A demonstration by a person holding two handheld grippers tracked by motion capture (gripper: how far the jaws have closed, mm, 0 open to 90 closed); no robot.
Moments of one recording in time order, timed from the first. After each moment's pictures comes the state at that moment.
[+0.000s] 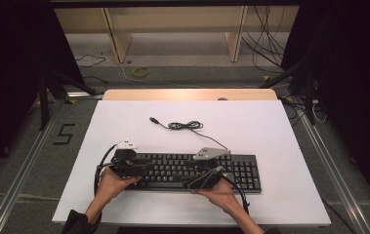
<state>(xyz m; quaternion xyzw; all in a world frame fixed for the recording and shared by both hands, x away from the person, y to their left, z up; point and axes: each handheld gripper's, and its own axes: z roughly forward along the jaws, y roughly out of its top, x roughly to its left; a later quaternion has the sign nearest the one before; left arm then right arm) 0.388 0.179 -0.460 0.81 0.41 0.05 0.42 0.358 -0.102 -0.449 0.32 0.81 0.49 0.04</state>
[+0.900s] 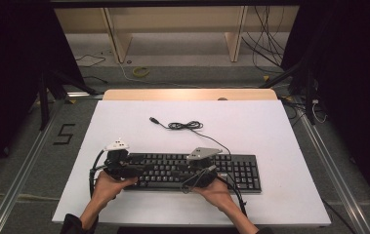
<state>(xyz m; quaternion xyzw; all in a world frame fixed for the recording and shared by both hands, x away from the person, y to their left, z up) 0.376 0.191 -0.450 0.77 0.42 0.05 0.47 0.362 -0.087 -0.454 0.32 0.83 0.46 0.06</state>
